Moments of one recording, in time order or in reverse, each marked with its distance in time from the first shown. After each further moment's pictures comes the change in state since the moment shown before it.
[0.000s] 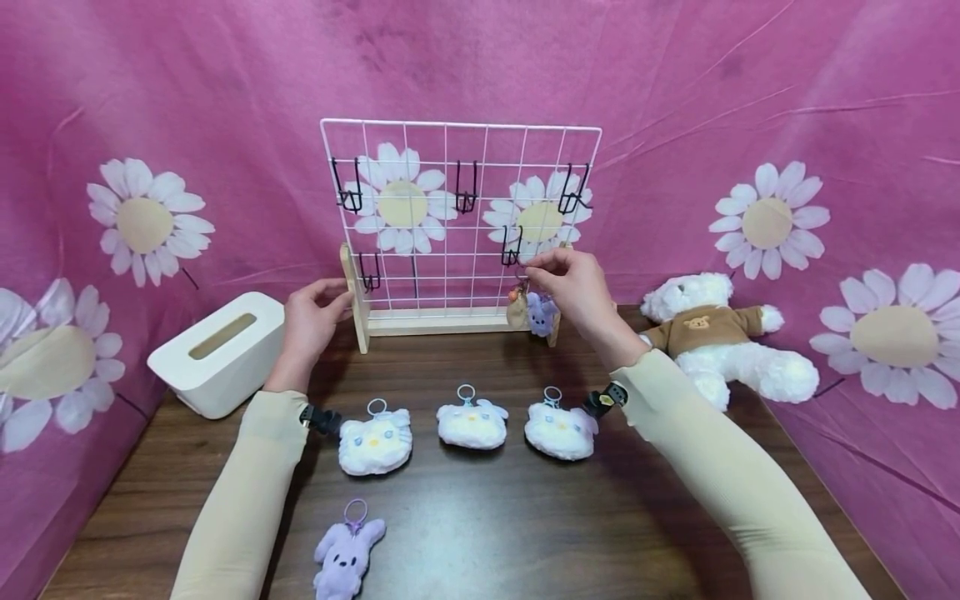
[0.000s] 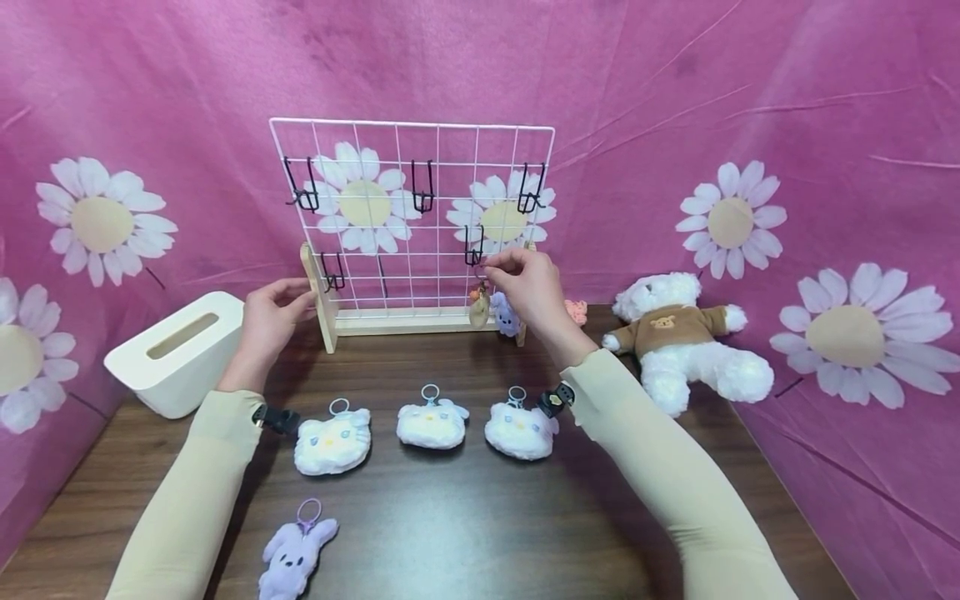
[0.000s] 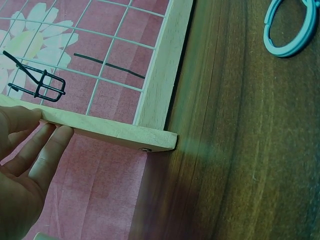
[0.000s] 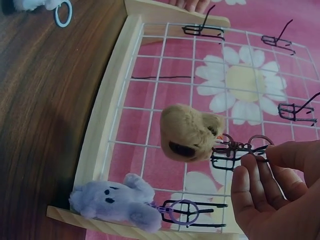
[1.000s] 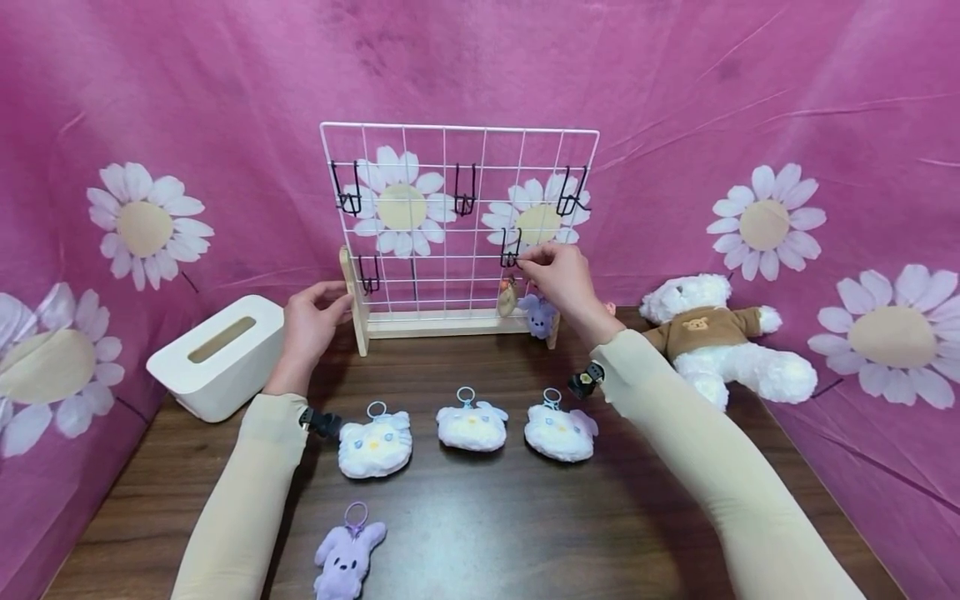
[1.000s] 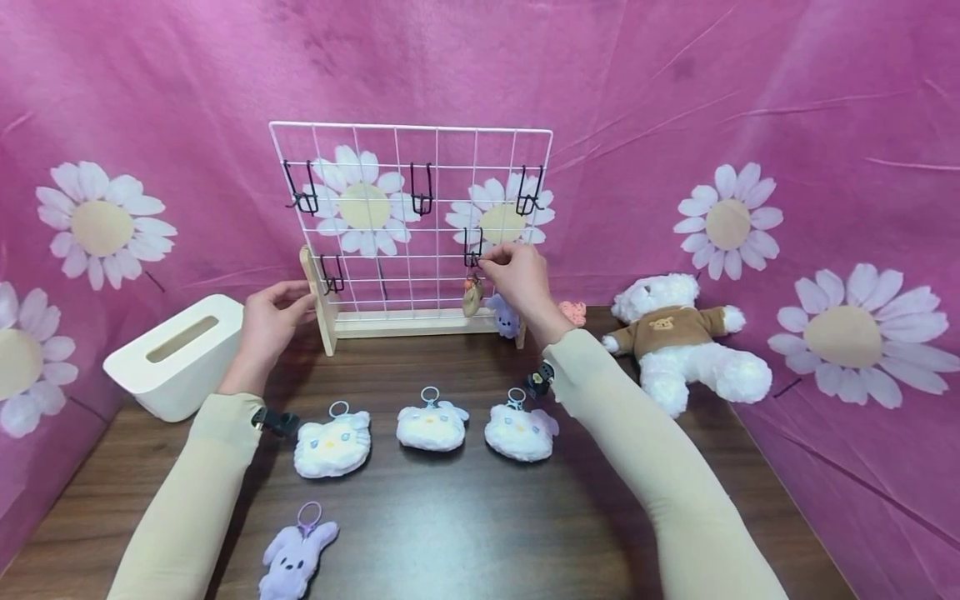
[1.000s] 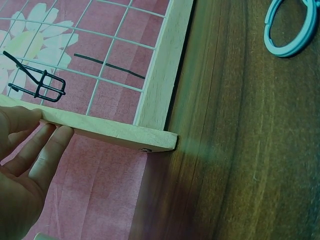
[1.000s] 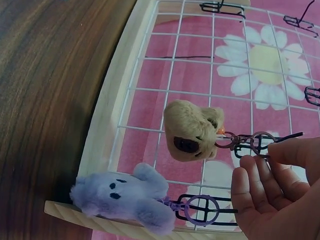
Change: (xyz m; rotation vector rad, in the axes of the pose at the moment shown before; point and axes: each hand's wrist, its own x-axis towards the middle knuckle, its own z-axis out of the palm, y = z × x) left_hand -0.001 0.001 -0.001 -0.004 -0.009 -0.009; right_hand 0.030 0.004 0.016 -0.097 0.049 0.038
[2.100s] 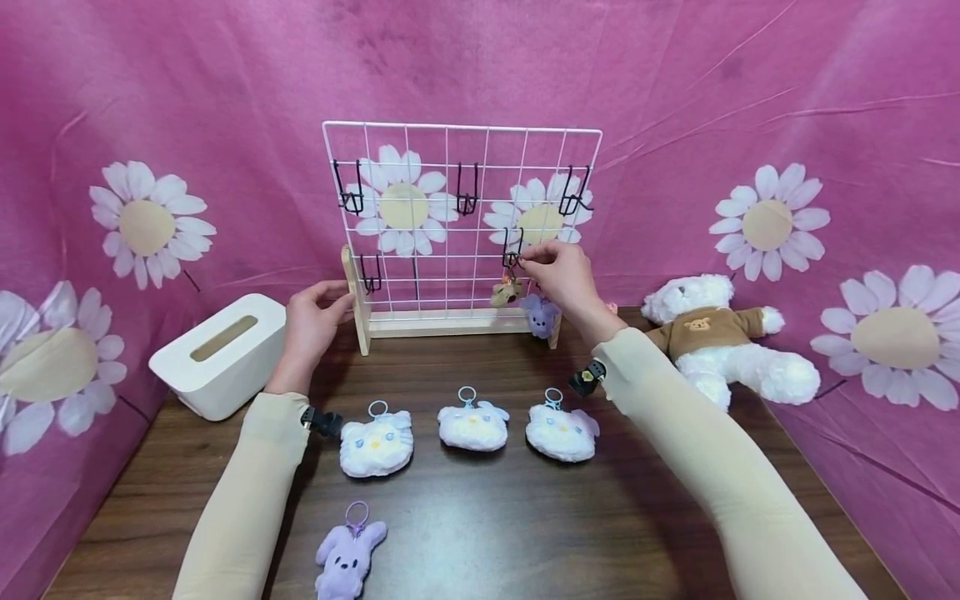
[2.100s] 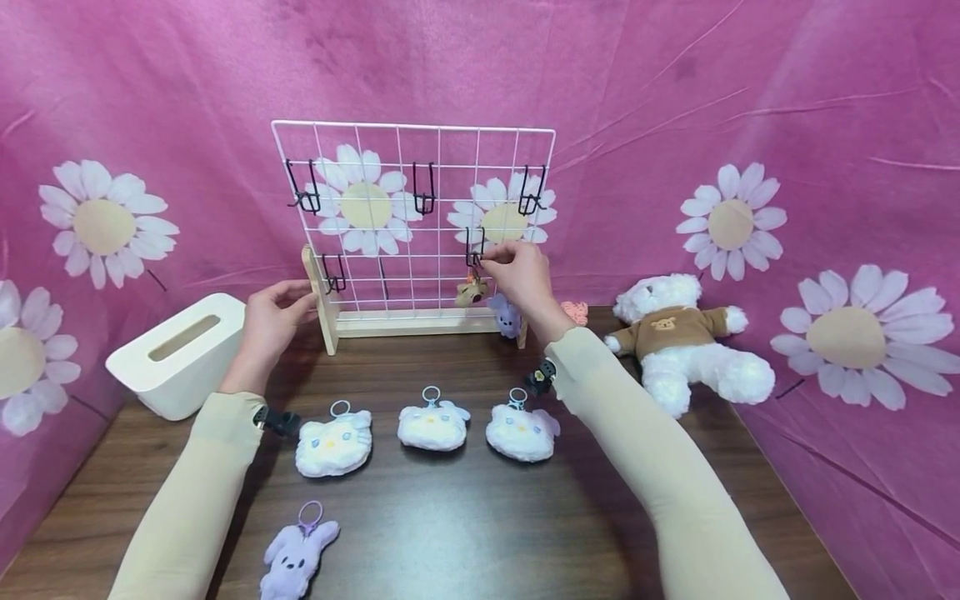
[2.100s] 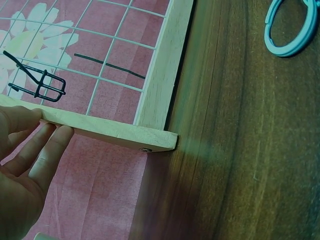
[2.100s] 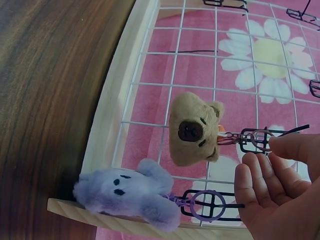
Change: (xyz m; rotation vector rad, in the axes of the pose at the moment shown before) left_hand 0.000 -0.002 0.000 0.020 0.005 0.011; right_hand 0.005 0.003 0.002 -0.001 0.006 0.020
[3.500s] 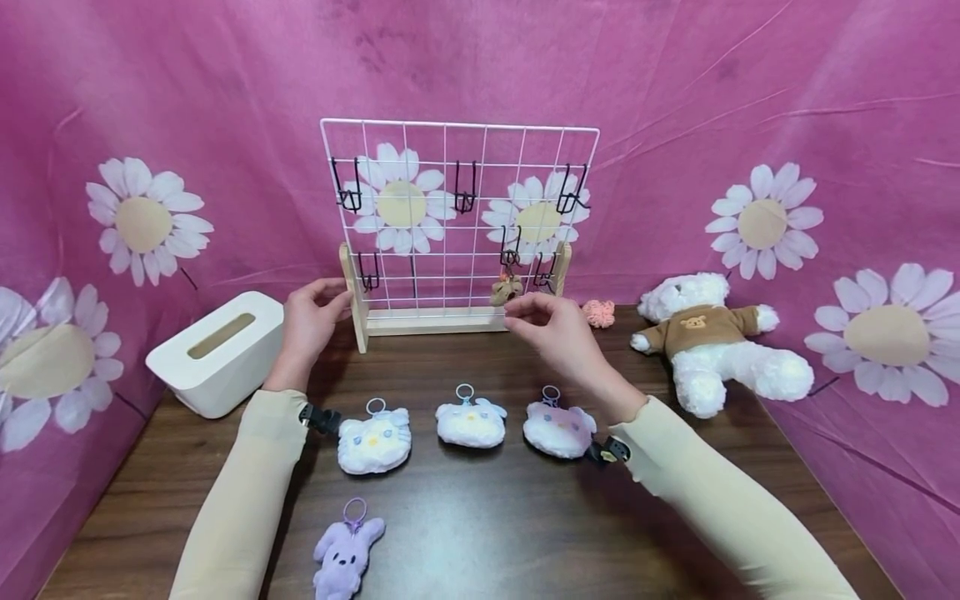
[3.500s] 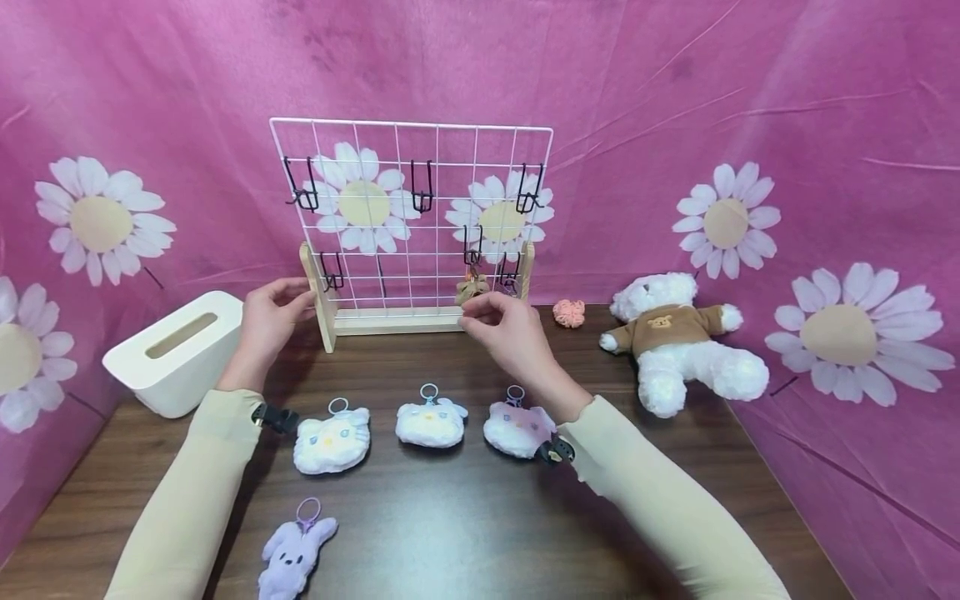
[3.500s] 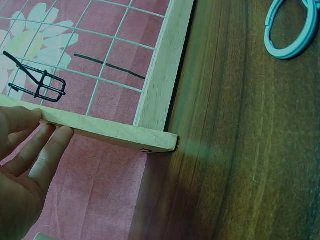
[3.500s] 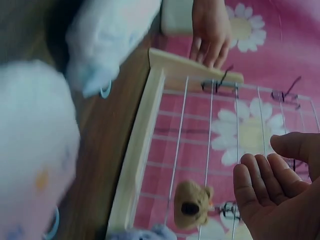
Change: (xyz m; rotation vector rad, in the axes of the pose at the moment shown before) left_hand 0.002 -0.002 0.000 -0.017 -0.011 0.009; right_hand -0.097 -0.001 0.003 0.089 -0.152 -0.144
